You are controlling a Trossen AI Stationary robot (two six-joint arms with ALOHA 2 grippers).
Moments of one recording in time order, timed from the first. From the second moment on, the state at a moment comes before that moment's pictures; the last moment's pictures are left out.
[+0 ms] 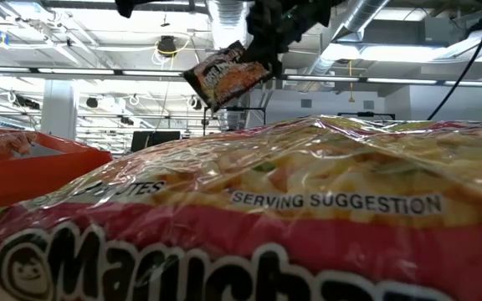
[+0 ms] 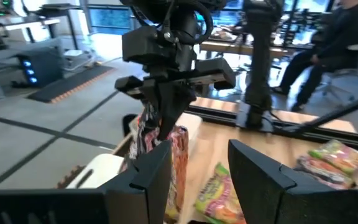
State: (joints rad) left arm 0.17 0.80 0.90 -0.16 -0.21 -0.04; right arm -0.47 1.82 1.79 -0.70 -0.47 0.01
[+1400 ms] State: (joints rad) left arm 0.40 0.80 0.90 -0.17 -0.28 -0.04; right arm -0.73 1.82 1.43 -0.22 -0.41 0.04
